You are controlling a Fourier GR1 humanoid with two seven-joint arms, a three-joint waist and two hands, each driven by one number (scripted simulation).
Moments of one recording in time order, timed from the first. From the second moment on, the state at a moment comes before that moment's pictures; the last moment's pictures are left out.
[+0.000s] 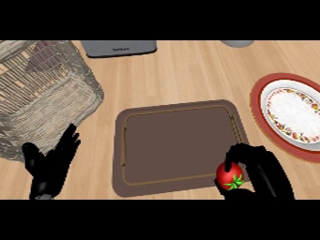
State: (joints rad) left arm 0.11 0.14 -0.04 -1.49 0.15 0.10 0.21; right arm 0.17 -0.18 0.29 -1.79 0.87 -0.16 -0.13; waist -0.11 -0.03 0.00
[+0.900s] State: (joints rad) left arm 0.05 0.12 -0.09 -1.48 0.12 0.06 0.22; right arm 0.40 -0.23 -0.21 -2.00 0.30 -0.24 -0.20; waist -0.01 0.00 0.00
